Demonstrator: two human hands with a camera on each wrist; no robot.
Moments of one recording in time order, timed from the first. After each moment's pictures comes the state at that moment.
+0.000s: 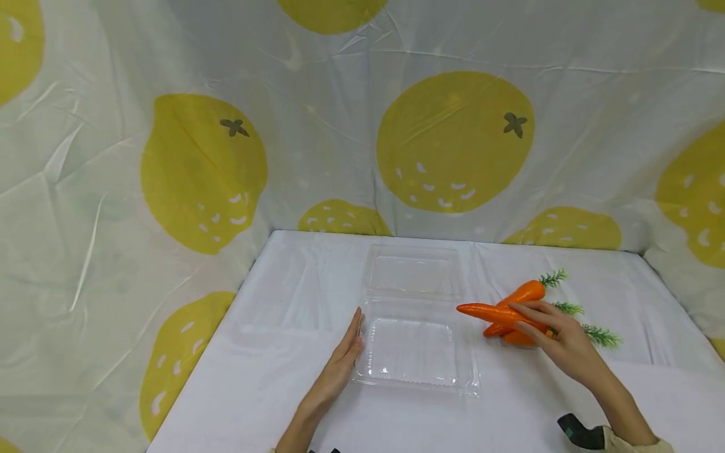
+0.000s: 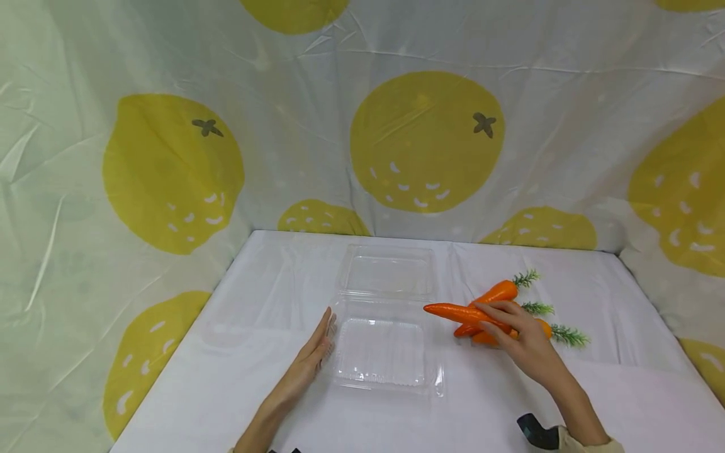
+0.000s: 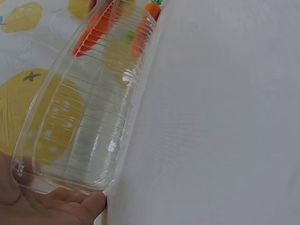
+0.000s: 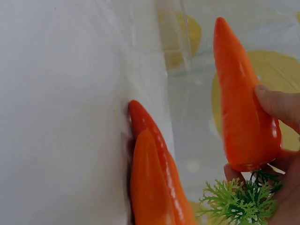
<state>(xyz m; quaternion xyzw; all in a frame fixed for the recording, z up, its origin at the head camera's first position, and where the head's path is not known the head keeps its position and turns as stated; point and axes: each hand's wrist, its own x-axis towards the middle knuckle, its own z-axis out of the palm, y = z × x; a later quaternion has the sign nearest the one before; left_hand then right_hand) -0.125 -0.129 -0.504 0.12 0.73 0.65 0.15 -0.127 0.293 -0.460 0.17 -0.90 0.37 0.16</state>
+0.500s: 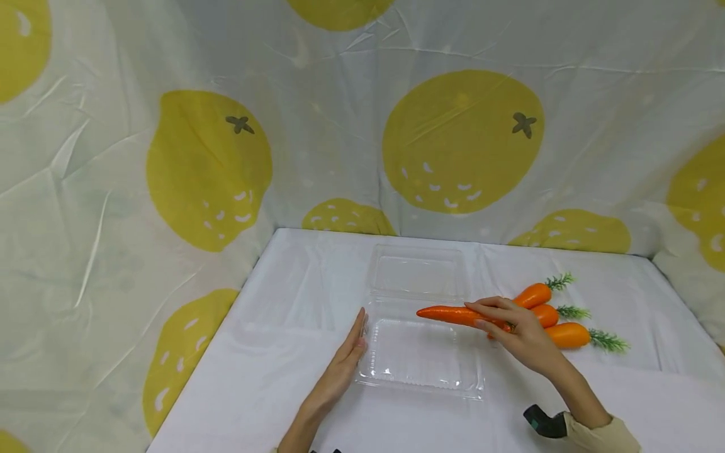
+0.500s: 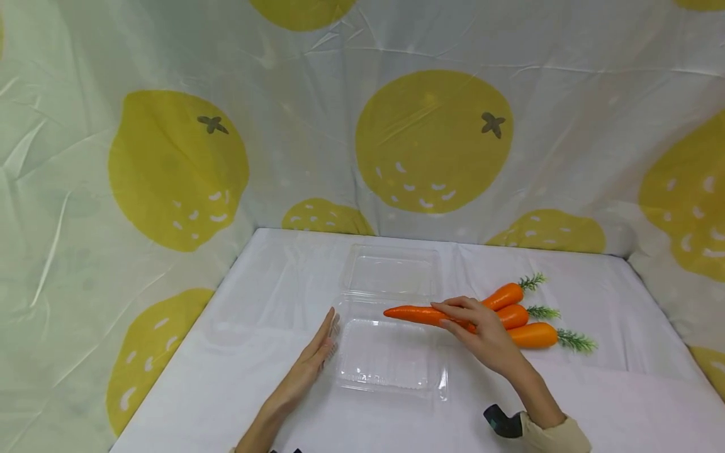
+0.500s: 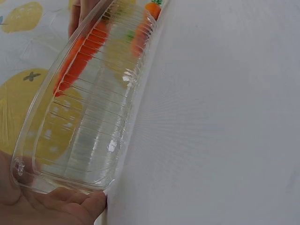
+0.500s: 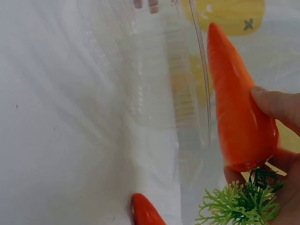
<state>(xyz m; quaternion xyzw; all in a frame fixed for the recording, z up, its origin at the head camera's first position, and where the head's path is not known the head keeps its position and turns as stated) -0.125 -0.130 -0.505 0.13 0.74 0.65 0.14 -0.152 0.233 -0.455 0.22 -0.88 0.42 0.08</state>
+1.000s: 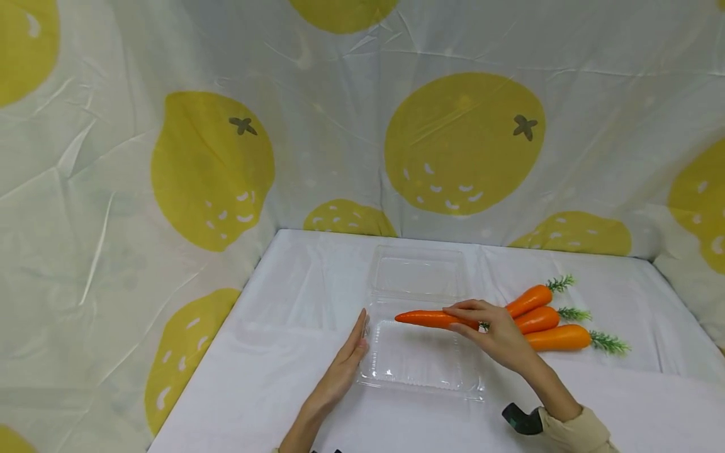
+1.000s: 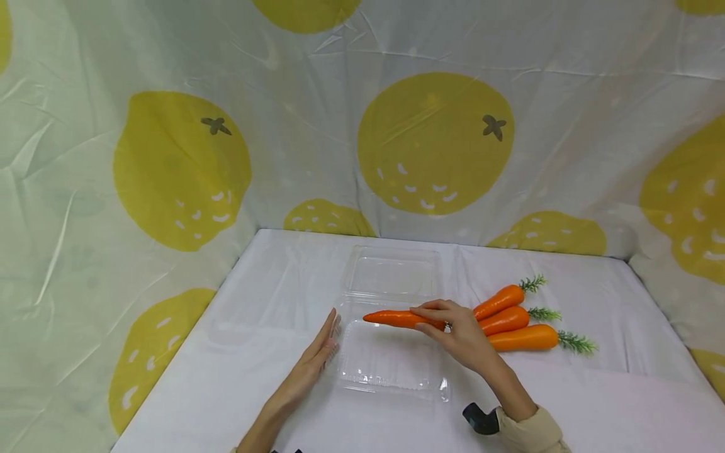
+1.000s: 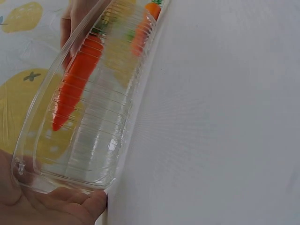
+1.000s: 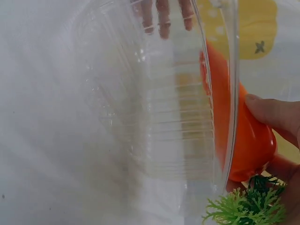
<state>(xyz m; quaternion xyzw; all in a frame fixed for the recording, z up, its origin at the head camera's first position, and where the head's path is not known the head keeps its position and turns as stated) -0.125 -0.130 -0.505 0.12 0.75 0.64 0.15 -0.160 0.196 -0.457 0.22 -0.89 0.40 0.07</state>
